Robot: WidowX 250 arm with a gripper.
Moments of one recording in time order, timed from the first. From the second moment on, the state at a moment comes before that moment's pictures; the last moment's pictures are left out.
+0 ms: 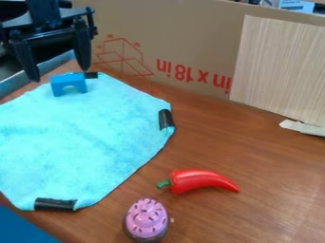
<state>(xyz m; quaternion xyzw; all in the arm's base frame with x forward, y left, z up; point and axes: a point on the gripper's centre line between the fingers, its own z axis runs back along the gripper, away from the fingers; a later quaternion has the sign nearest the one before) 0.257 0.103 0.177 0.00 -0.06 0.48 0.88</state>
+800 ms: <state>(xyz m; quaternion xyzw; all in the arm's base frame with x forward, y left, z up) 0.231 0.088 0.120 -0.02 -0.05 0.23 0.97</state>
